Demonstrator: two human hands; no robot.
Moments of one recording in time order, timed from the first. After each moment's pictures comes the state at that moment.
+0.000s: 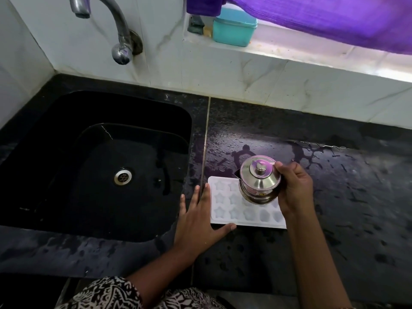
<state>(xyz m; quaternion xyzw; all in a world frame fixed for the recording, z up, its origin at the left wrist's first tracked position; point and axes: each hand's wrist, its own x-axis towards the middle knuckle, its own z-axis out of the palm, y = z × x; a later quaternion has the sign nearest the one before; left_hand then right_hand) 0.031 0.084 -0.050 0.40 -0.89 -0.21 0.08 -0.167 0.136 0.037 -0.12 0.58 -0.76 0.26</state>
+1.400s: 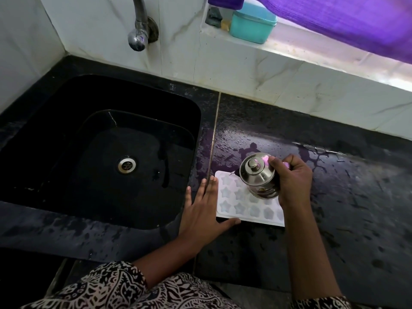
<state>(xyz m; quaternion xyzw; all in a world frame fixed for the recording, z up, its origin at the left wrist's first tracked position) 0.029 0.082 -0.066 0.39 -0.89 -0.20 0.10 -0.150 0.119 0.048 -0.21 0.73 -0.63 0.18</state>
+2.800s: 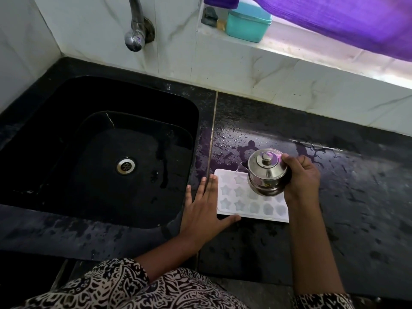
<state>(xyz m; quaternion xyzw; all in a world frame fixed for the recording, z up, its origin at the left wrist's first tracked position) 0.031 0.082 -0.060 0.39 -0.89 -0.21 0.09 -0.159 0.127 0.048 -0.11 0.62 -0.74 0.22</state>
